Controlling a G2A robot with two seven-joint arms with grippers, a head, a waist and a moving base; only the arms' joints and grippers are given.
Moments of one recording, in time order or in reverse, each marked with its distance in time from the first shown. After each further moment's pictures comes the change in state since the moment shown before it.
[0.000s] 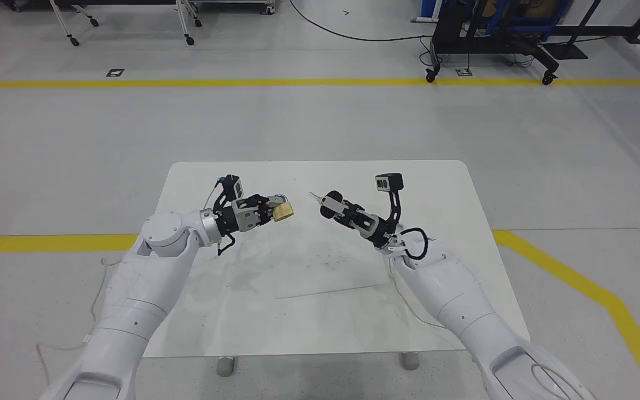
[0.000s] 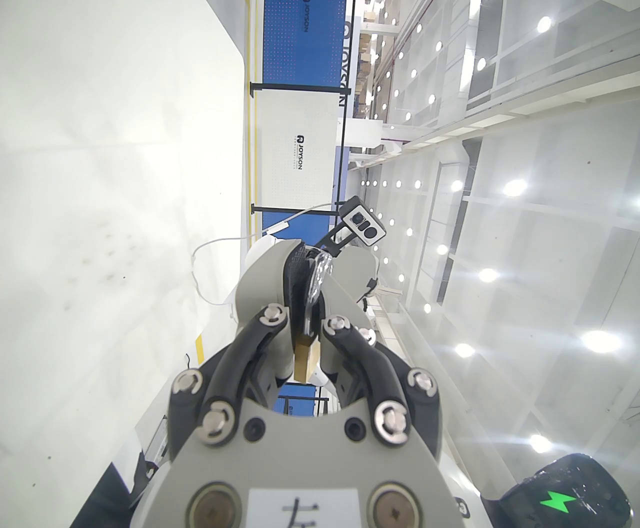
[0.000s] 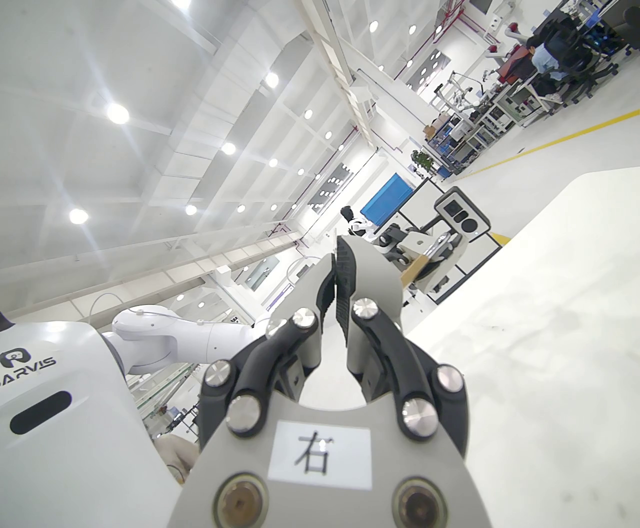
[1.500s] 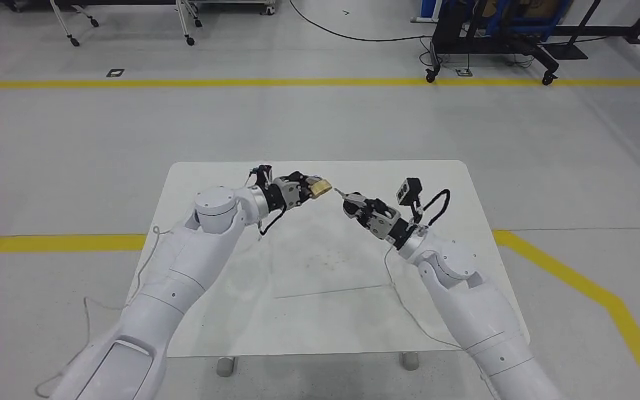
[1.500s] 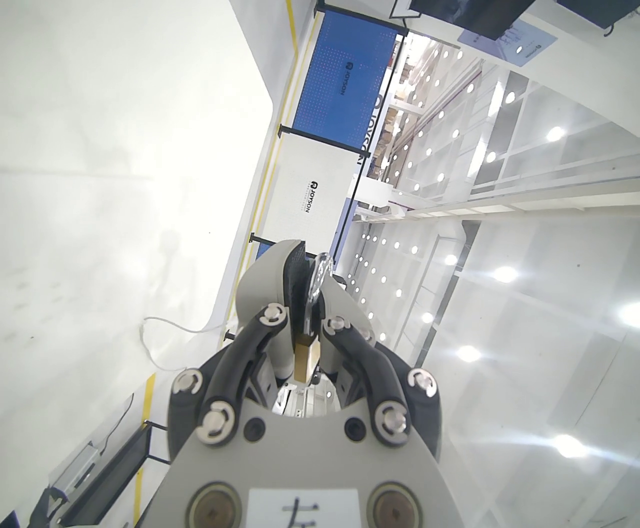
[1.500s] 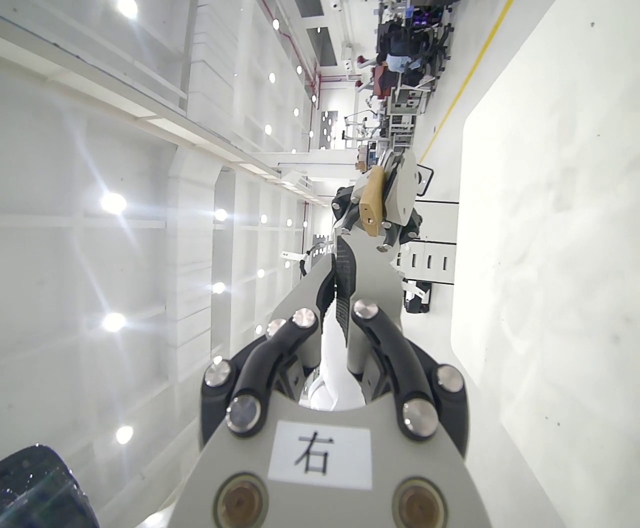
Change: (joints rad) left arm -0.182 -0.140 0.219 0.094 -0.142 0.293 0.380; right arm -0.301 0.099 0.263 -0.532 0.025 0.964 -0.189
